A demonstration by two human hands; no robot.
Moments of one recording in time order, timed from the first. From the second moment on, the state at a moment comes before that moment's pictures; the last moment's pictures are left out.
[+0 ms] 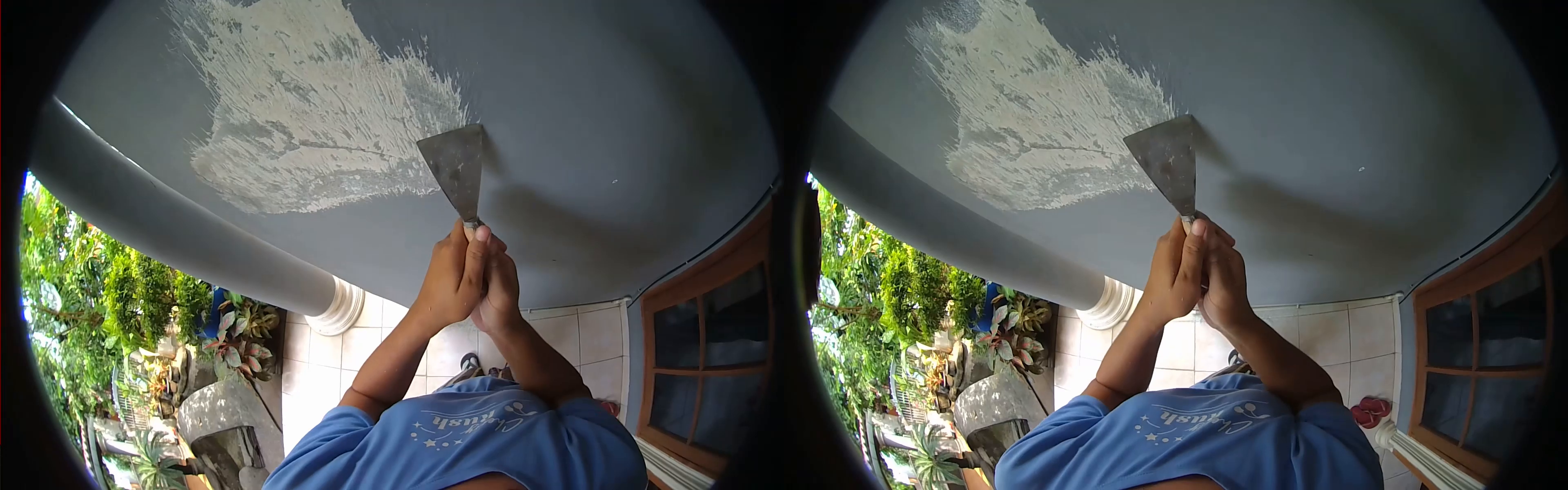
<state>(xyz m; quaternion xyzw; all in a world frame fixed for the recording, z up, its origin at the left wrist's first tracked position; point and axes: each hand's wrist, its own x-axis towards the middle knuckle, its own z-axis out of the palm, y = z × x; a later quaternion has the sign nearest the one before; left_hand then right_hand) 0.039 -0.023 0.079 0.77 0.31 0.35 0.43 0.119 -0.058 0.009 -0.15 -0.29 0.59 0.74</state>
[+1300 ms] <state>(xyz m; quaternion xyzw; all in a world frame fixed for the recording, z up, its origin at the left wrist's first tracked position) 0.033 -0.019 0.043 0.78 0.32 0.38 0.39 0.109 -0.064 -0.022 -0.16 -0.24 0.61 0.74</state>
